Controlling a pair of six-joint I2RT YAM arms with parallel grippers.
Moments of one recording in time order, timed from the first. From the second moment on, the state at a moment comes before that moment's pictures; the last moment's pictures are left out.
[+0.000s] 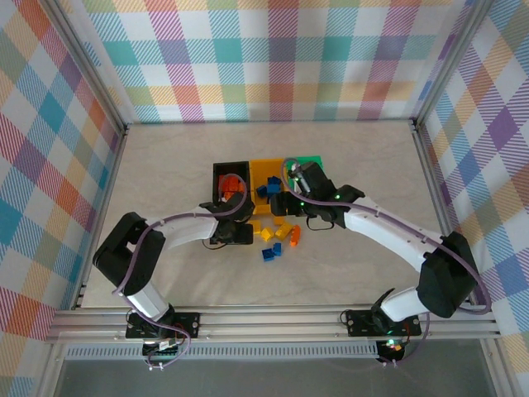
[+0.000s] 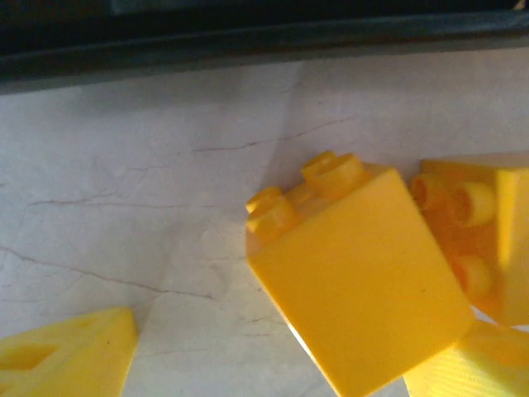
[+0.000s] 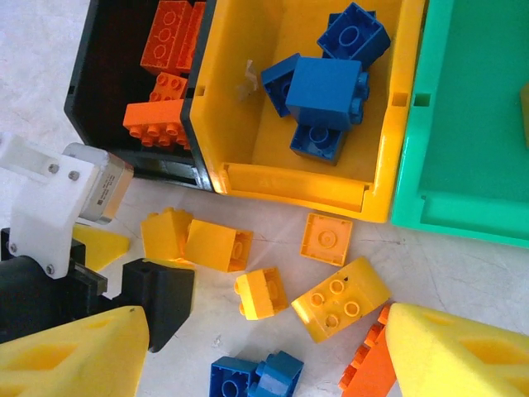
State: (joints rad) left arm -0.66 1.65 0.91 -0.53 -0.14 -0.65; right arm 0.73 1.43 1.11 -0.52 -0.04 0.53
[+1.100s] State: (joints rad) left arm -0.66 1.64 0.82 -0.30 -0.23 -0.58; right arm 0.69 1.39 1.05 -0.49 -0.05 0.54
